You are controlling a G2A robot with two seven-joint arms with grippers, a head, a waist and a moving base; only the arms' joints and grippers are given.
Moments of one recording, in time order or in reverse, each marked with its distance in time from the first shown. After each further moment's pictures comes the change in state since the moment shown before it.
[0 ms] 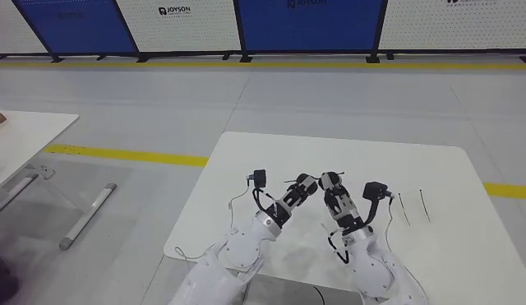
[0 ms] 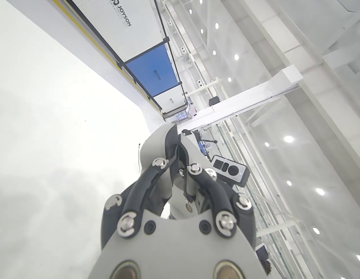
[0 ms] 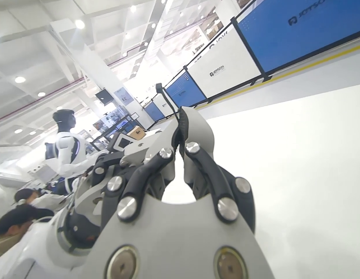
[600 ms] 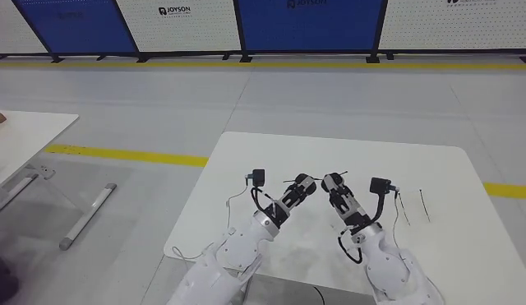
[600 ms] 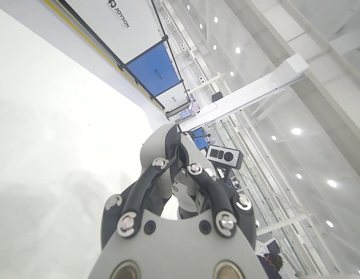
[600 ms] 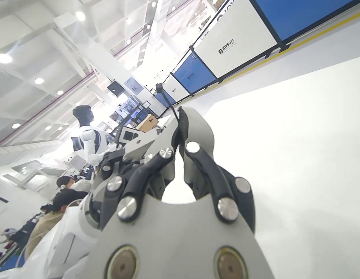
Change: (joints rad) left arm 0.008 0.007 -0.013 -0.007 0.049 -0.019 -0.009; right arm 0.002 0.029 0.043 -0.032 0.107 0.011 0.187
